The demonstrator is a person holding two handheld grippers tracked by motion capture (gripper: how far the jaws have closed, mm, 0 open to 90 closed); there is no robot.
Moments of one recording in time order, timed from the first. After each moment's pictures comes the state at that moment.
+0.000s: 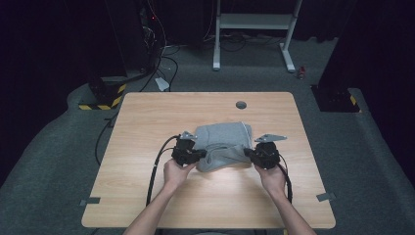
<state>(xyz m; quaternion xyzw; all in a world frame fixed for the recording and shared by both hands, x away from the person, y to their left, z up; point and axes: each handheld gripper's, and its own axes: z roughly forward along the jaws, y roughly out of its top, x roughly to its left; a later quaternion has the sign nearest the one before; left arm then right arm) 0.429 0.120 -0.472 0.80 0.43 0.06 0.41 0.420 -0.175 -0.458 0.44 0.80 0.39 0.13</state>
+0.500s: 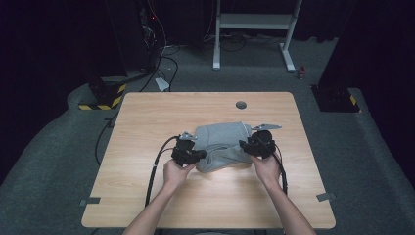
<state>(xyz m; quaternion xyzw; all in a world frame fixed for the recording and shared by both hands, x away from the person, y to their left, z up) 0.428 0.122 -0.474 0.80 0.43 0.06 0.41 0.453 -0.160 -0.451 0.48 0.78 0.36 0.15</state>
